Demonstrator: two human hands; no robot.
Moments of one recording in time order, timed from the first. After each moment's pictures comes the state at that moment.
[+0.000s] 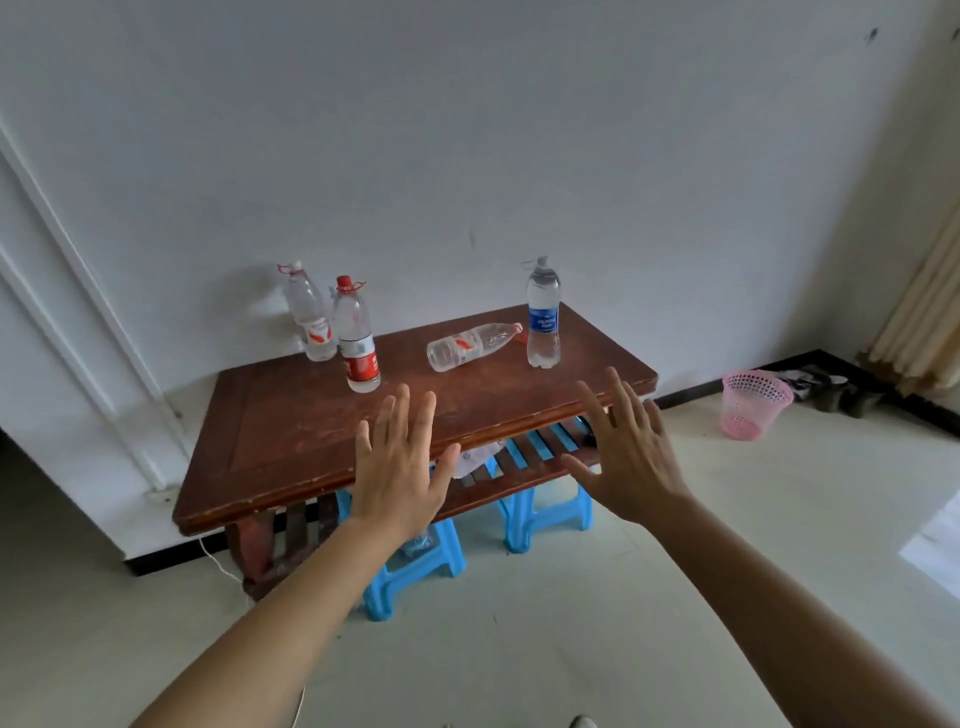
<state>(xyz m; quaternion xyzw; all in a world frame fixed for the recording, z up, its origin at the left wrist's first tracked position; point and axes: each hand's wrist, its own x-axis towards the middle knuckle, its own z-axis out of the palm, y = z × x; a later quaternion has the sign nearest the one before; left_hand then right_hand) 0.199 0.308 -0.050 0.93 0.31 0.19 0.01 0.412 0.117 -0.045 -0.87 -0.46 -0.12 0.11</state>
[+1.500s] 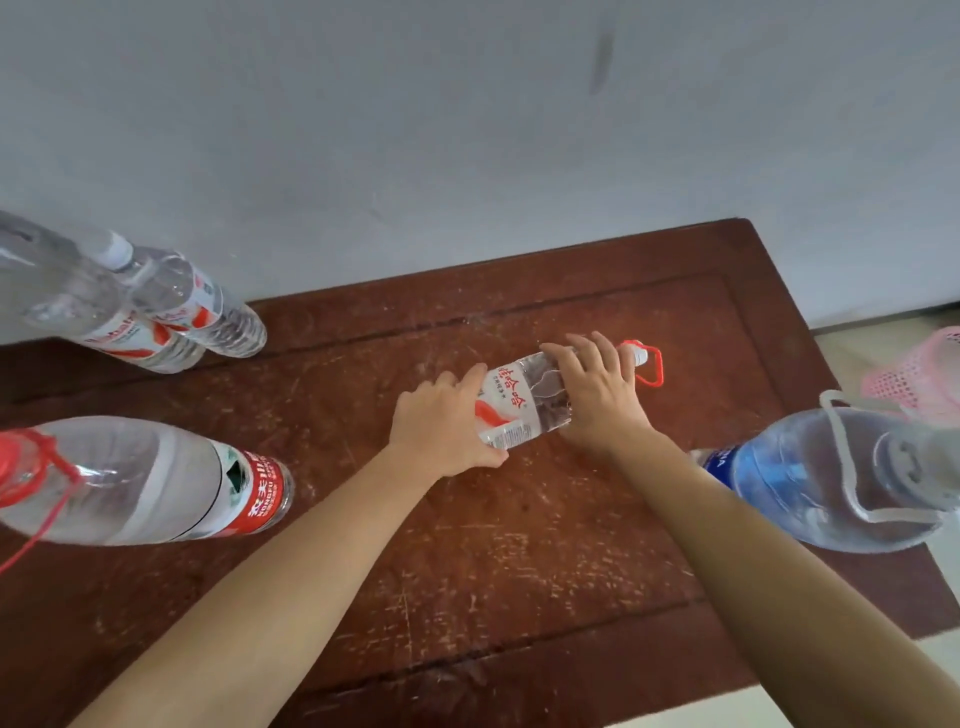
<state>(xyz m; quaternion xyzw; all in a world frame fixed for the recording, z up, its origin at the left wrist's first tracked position) 0.697 0.853 -0.255 0.91 0.38 -0.11 0.12 0.883 0.744 -0.267 -0.83 -0.53 0.16 0.03</state>
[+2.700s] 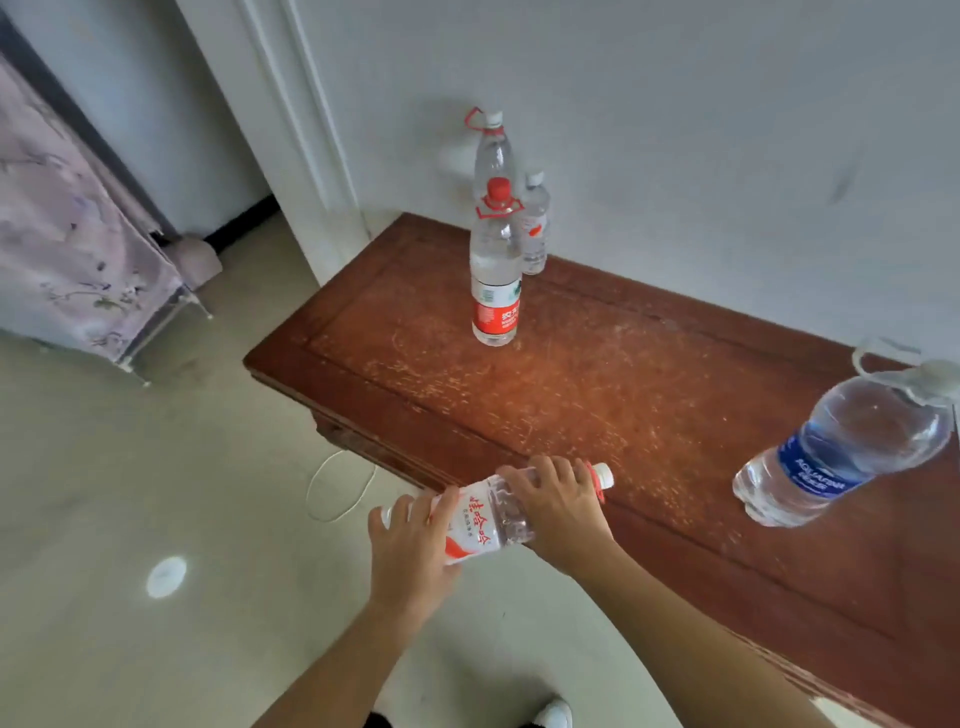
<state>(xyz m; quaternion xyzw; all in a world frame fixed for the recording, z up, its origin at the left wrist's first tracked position) 0.449 0.459 -0.225 0.73 0.69 0.02 0.07 0.652 0.521 -0.223 -0.54 -0.84 0.04 -0.05</state>
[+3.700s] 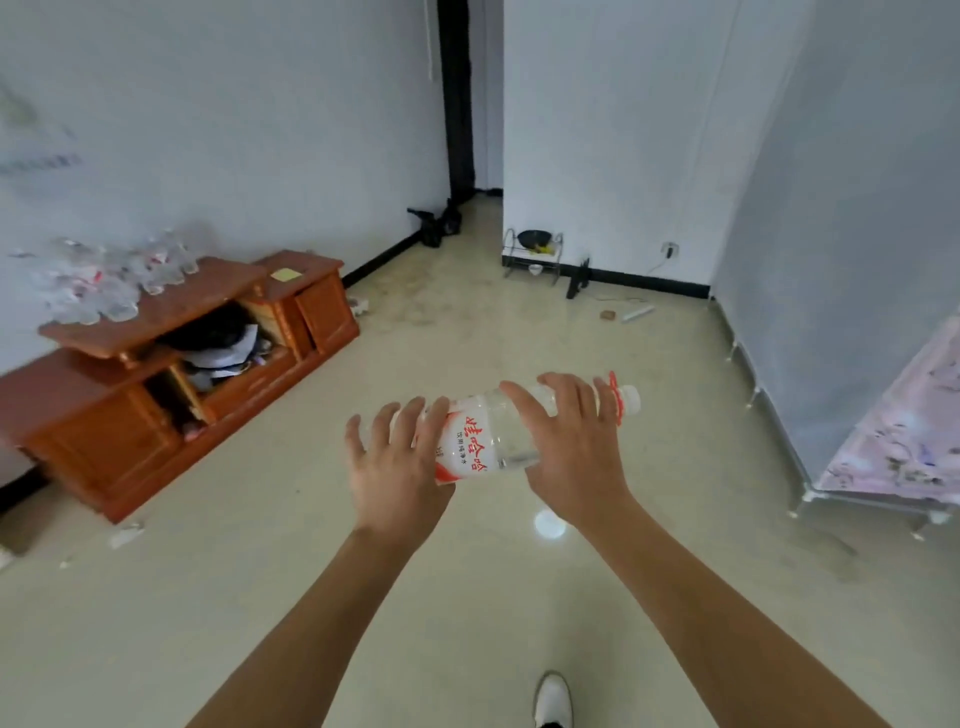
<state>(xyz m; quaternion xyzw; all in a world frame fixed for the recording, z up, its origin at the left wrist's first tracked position) -0.332 -0.057 -0.059 0.10 0.94 0.06 -0.31 -0.346 0.152 -0.038 0.15 -0.94 0.05 0.29</state>
